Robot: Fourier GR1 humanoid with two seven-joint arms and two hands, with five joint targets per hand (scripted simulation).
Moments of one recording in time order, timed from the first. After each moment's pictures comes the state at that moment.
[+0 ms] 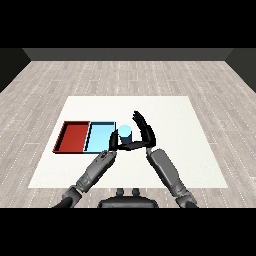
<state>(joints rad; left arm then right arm) -0.52 0.01 -0.49 -1.02 0.34 0.55 -0.48 -0.44 -0.02 0.34 -1.43 -0.22 -0.26 -0.17</state>
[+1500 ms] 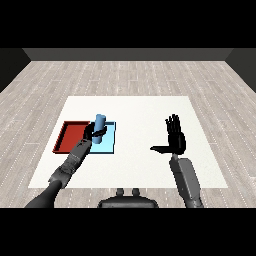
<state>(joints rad) -0.80 0.22 -0.23 -0.28 0.18 0.48 -0.29 -0.19 -0.14 0.08 -1.61 -0.37 -0.07 -0.28</state>
